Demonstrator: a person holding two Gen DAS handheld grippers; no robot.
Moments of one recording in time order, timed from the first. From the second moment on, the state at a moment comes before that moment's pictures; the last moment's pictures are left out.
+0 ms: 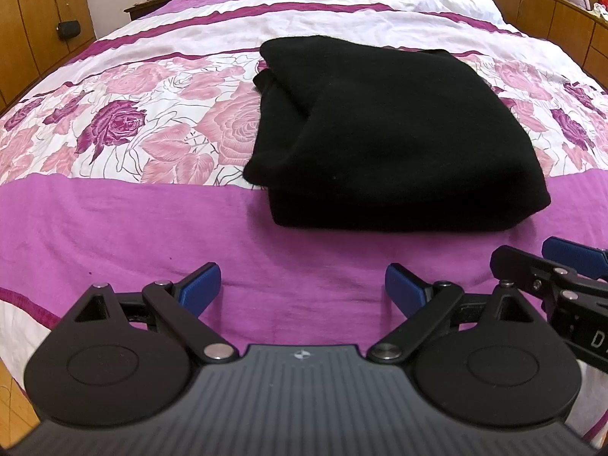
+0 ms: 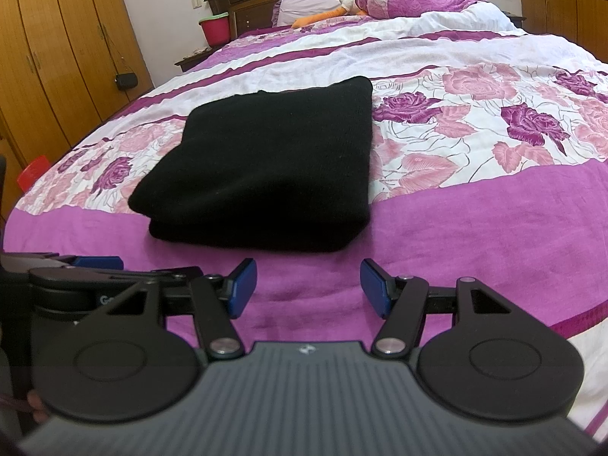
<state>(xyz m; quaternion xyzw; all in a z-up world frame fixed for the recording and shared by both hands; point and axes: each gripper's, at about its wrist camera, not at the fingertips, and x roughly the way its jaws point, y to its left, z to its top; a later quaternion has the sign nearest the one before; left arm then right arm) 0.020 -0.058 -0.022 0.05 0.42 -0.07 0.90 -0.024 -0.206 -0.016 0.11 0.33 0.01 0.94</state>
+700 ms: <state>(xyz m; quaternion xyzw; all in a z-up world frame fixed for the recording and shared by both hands) 0.018 -0.058 -0.022 0.05 0.42 -0.07 0.90 -0.025 -0.206 -0.015 0.11 0.33 0.02 0.94</state>
